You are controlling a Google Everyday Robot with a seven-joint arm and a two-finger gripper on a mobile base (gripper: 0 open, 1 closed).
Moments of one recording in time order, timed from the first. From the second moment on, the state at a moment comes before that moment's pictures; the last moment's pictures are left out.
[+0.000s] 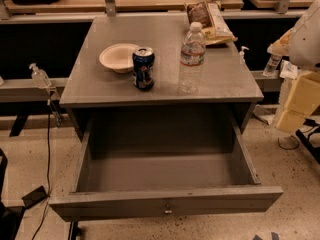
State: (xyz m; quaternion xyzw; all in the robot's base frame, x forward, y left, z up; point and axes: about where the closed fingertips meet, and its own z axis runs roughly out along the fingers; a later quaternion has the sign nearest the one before) arm 0.438 -0.216 0.978 -0.60 0.78 -0.04 0.16
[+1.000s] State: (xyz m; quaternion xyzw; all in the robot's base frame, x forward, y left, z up) arm 0.488 -0.221 0.978 -0.58 0.77 -0.03 0.26
